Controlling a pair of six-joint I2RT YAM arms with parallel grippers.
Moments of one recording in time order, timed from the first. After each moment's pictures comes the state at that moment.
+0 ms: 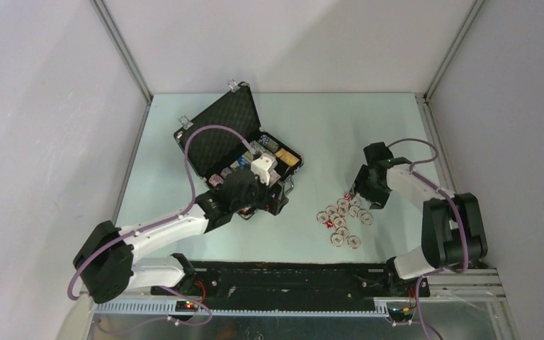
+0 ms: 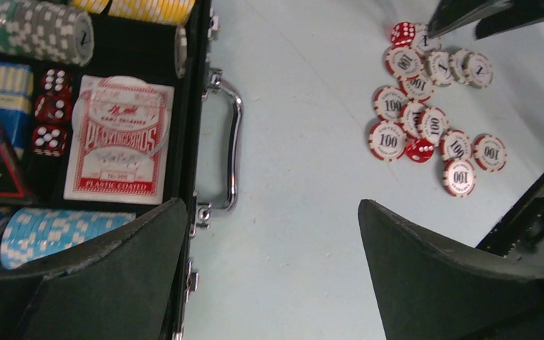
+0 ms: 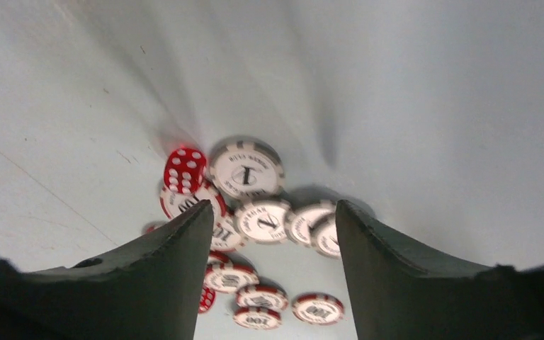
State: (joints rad) left arm -0.81 1.22 0.68 0.02 0.00 -0.26; right arm 0.19 1.52 0.85 -0.64 0.04 0.72
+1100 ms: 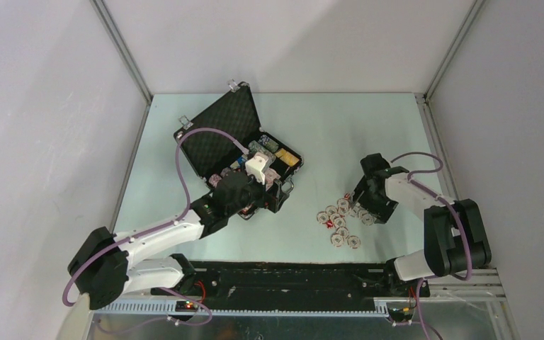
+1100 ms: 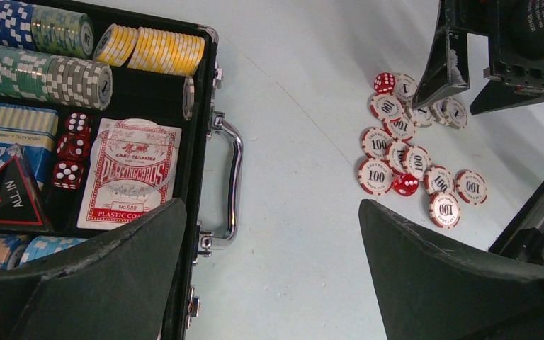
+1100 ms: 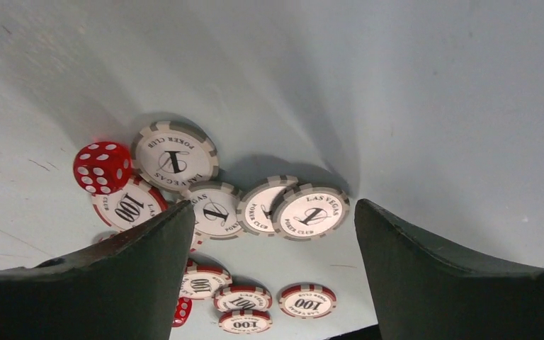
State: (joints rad) left arm -0.81 1.14 0.58 0.20 -0.04 -0.26; right arm 0.23 1.44 0.75 -0.71 0.15 0.89
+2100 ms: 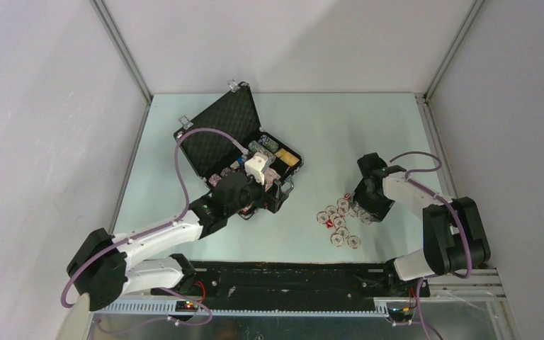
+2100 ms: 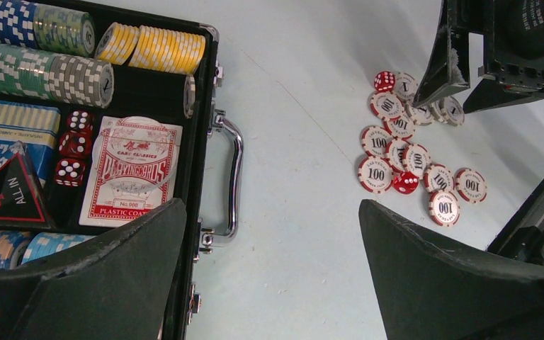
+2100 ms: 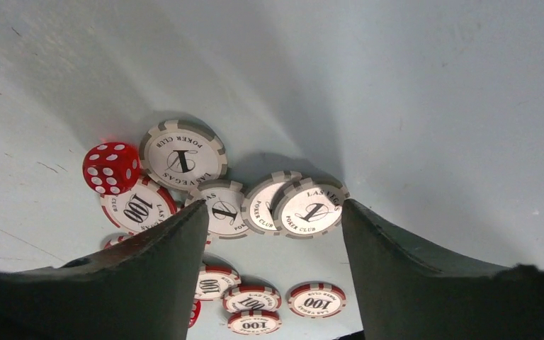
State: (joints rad) left arm -0.81 1.13 0.58 0.18 -0.04 -0.26; right arm 0.26 1.45 0.76 -0.71 0.17 0.94
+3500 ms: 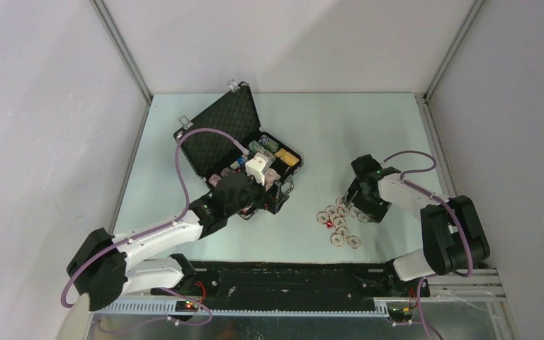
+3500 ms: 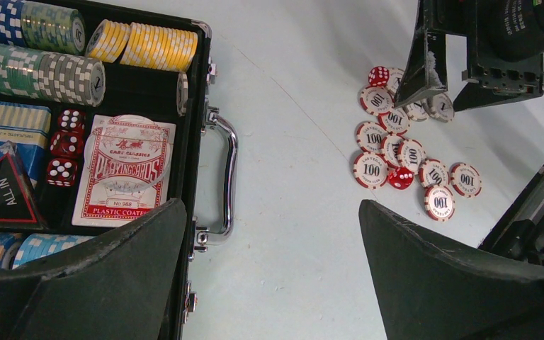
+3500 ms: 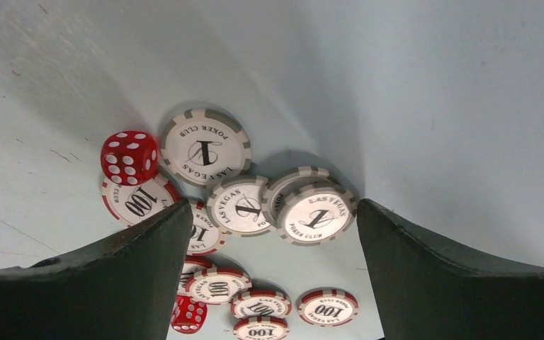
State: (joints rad) left arm -0.81 1.13 0.58 0.18 -0.02 -0.26; right arm 0.32 1.46 0.75 -0.67 0.20 0.95
